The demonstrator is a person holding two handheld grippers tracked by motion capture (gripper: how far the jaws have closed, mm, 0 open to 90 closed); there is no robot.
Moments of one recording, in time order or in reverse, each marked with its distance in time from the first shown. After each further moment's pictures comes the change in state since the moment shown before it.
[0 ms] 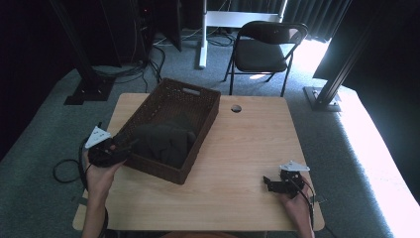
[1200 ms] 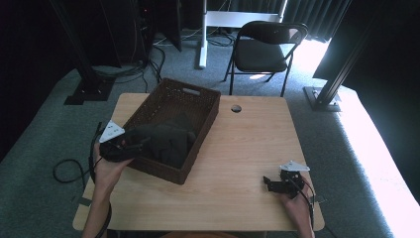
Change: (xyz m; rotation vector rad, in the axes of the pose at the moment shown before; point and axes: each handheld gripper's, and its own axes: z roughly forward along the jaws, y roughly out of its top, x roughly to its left) left arm -0.019 0.017 0.019 0.034 -0.063 0.124; right arm 0.000 0.000 0.000 0.001 0.000 0.000
